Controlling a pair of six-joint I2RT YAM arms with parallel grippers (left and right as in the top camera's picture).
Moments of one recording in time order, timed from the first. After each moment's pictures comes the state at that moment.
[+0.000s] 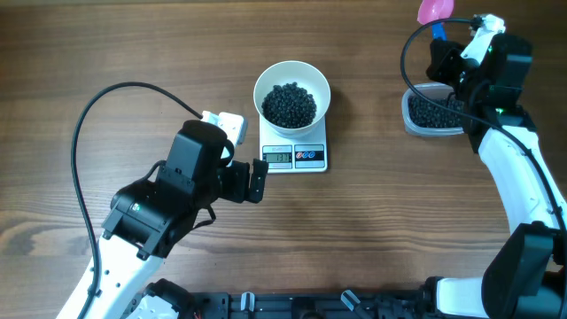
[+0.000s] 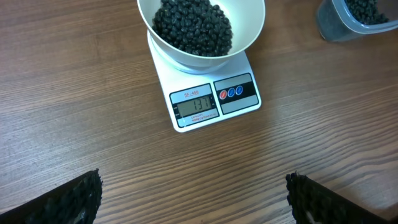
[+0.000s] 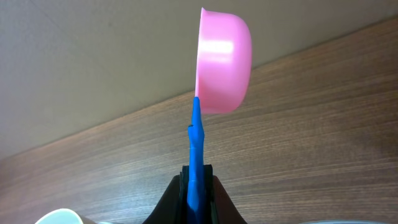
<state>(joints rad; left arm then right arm) -0.50 1.04 1.05 -0.89 0.02 -0.24 -0.13 1.57 1.08 0.02 -0.30 0.35</state>
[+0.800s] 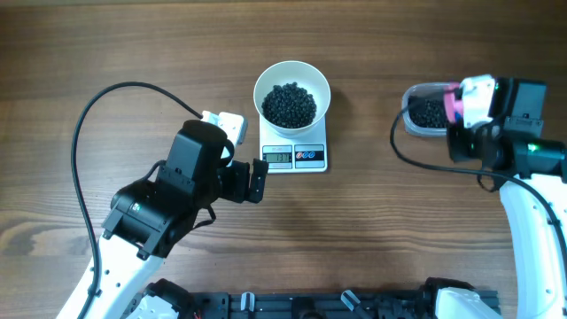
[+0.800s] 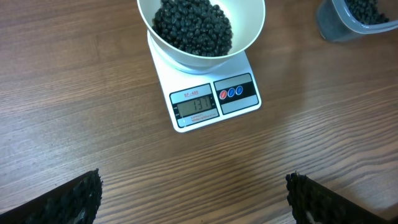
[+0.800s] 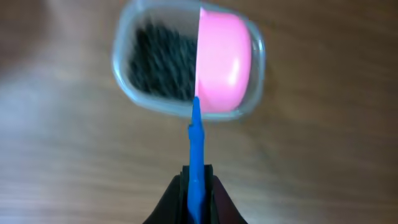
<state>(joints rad) -0.50 1.04 1.05 -0.89 0.02 -0.24 -0.13 1.26 1.10 -0.87 0.09 -0.39</state>
